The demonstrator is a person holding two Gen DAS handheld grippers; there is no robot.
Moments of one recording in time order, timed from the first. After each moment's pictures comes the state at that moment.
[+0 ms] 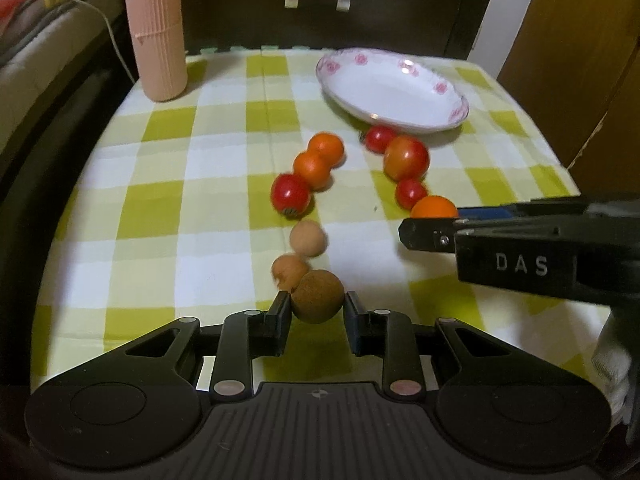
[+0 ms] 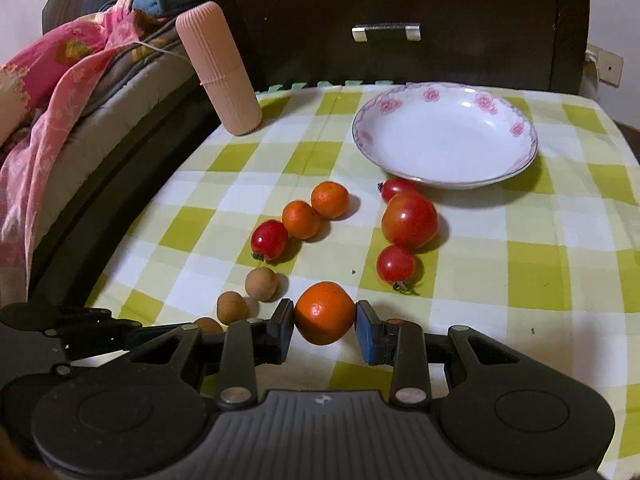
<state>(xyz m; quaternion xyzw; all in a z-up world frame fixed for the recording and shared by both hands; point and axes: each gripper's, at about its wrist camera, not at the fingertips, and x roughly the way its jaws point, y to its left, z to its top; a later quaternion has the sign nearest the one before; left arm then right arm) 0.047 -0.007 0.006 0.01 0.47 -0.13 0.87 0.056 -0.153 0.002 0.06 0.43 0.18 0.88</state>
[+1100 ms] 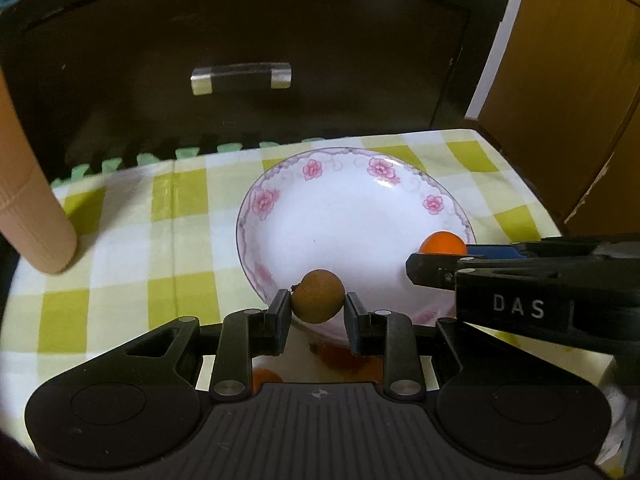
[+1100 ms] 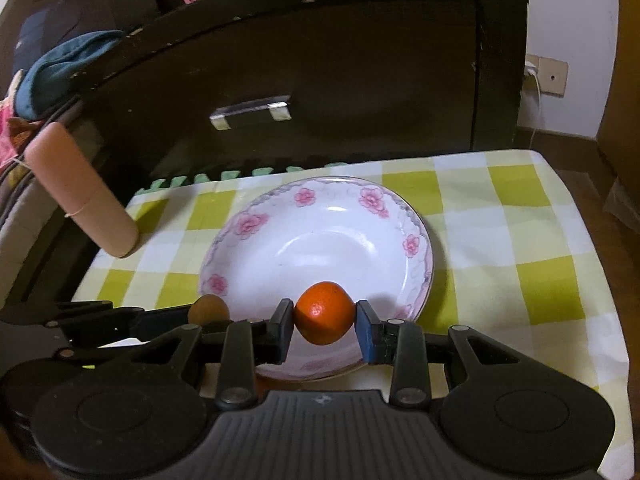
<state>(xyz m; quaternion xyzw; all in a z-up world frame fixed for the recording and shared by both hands) 0.199 -0.084 0.014 0.04 0.42 -0.18 0.89 0.184 -0.227 0.013 0.10 0.42 0.08 0.90</state>
